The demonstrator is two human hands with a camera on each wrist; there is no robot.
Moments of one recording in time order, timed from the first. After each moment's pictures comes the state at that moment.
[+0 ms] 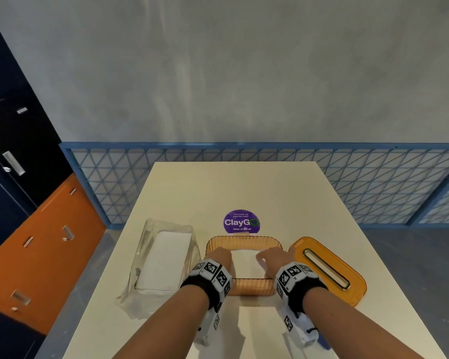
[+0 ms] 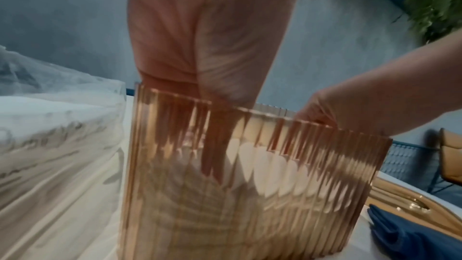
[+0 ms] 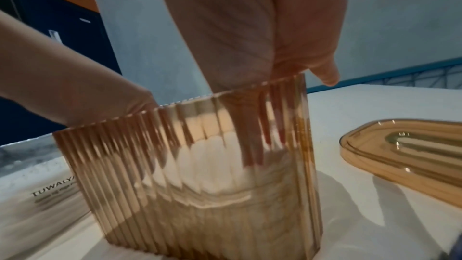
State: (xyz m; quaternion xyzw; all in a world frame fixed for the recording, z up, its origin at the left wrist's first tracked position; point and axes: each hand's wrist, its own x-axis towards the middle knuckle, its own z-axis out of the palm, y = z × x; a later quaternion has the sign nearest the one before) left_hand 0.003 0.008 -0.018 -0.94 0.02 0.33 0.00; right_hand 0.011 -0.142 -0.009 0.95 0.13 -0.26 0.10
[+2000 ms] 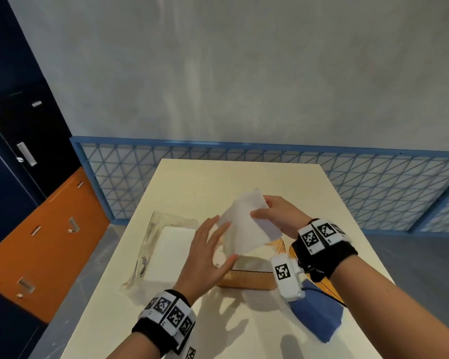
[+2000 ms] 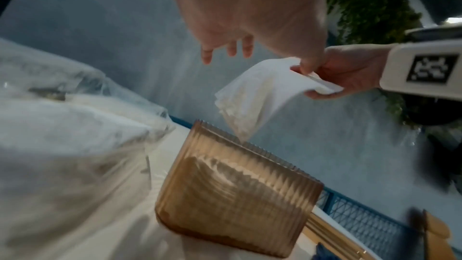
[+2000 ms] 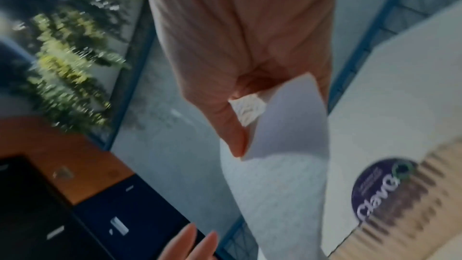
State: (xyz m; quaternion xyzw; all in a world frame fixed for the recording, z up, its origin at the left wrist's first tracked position) left_hand -0.093 0.048 0.009 -0.90 0.12 -0.18 -0.37; right_hand 0.008 -0.133 0.109 0.82 0.11 -0.21 -0.53
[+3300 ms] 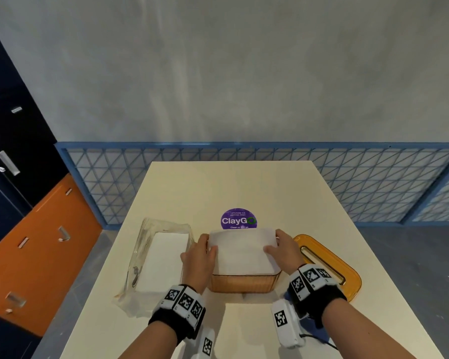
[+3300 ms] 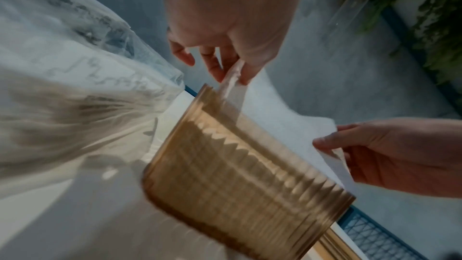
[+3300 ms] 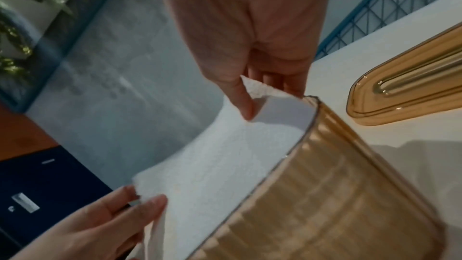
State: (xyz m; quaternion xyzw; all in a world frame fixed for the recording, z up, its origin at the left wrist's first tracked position) left_hand -0.048 0.033 -0.018 -0.92 -0.13 -0.07 -0.37; right_hand -0.002 -0.162 0.008 0.91 -0.03 -0.10 -0.39
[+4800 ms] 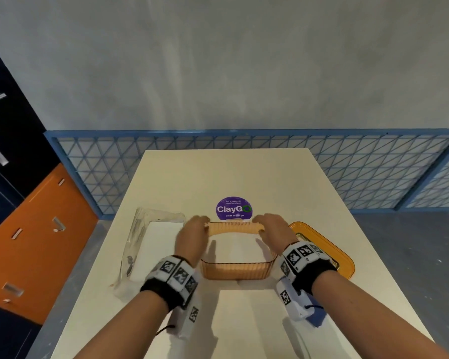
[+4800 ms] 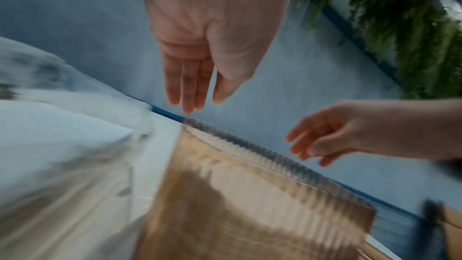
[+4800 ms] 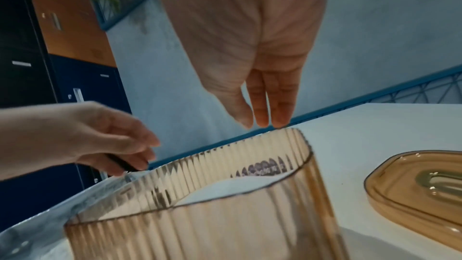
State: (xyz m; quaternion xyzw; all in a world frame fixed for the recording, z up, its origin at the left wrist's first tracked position) left_hand -0.024 0.043 -0.001 -0.96 -0.07 -0.04 -0.26; right_hand 0.013 -0.160 0.014 0.97 0.14 -0.08 -0.15
